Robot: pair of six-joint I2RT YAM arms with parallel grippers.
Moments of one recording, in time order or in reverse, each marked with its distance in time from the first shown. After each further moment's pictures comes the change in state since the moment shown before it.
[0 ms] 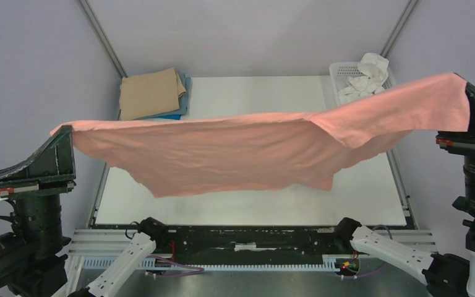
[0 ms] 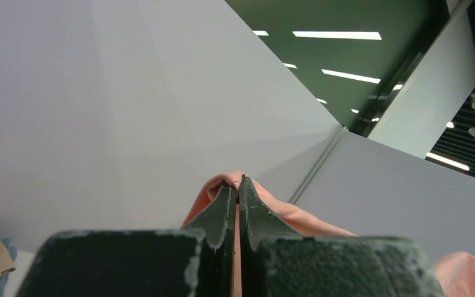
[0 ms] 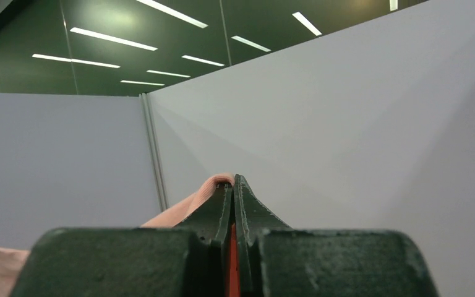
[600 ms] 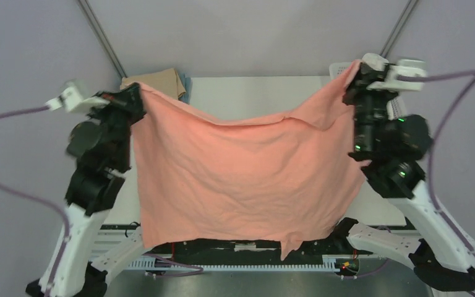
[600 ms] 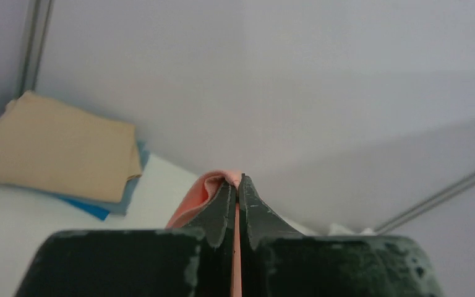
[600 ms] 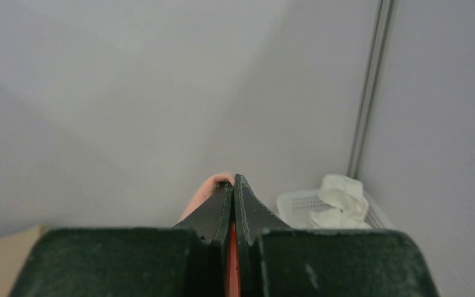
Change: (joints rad) left arm 0.000 0.286 -0.076 -0.012 -0.199 0.022; right arm -0.016 0.210 -0.174 0.145 0.492 -0.206
